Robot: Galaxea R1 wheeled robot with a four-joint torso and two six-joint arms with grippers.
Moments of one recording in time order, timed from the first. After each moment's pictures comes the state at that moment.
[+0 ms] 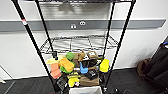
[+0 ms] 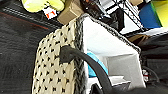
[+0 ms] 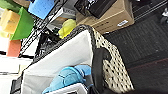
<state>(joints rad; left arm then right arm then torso) 0.77 2.40 -1.72 -0.29 0.06 -0.23 -0.76 2.57 -1.90 0.41 -0.05 0.07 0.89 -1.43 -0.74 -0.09</state>
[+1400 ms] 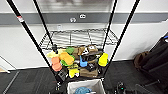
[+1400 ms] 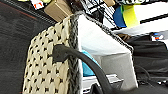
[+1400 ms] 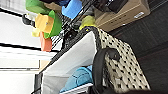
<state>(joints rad) 0.71 2.21 -1.41 -0.29 -0.03 -0.23 -0.66 2.37 -1.52 0.42 0.02 0.09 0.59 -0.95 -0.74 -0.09</state>
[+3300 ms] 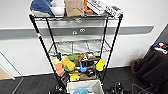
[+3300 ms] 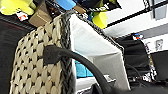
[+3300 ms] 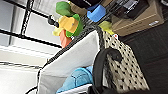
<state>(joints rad) 0.70 2.19 -1.37 -0.29 -0.02 -0.23 -0.66 2.41 -1.56 0.41 0.00 0.09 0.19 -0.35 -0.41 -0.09</state>
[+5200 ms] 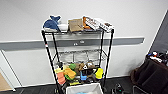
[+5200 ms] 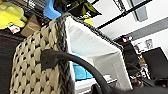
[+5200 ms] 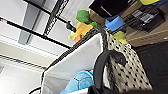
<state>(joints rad) 0.75 2.18 -1.36 -0.29 -0.02 -0.23 -0.69 2.40 -1.54 0.41 -0.01 0.09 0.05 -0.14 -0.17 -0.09</state>
